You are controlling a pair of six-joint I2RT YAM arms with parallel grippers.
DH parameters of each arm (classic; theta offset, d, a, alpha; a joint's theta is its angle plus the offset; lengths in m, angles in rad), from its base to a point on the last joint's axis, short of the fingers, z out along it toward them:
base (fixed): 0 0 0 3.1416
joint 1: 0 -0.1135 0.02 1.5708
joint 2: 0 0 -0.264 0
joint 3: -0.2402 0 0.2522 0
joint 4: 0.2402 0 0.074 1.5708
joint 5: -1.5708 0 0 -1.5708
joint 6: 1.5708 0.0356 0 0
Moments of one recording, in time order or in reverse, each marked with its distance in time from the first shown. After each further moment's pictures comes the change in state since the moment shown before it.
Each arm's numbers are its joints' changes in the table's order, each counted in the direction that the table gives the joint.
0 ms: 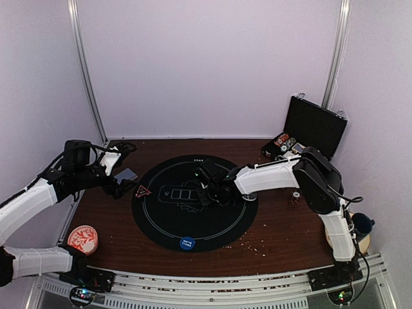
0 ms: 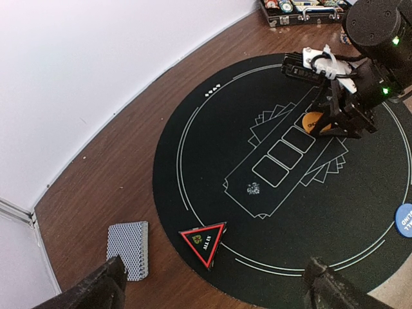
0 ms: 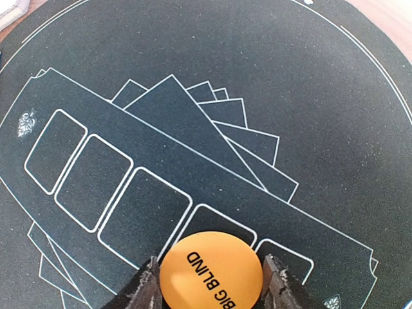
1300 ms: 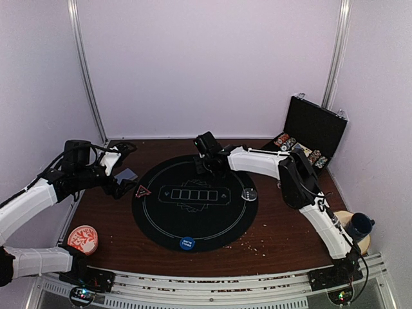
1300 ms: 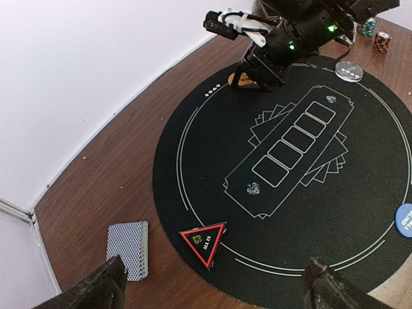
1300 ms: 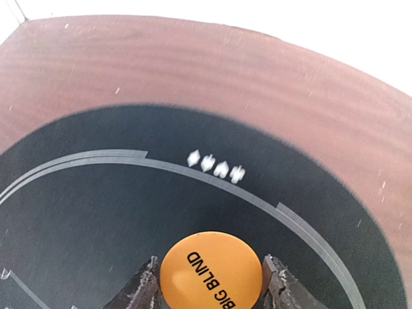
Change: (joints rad) left arm 0.000 0.000 0.000 -0.001 0.000 0.000; right arm 0.155 0.312 -0.598 0.107 -0.056 -0.062
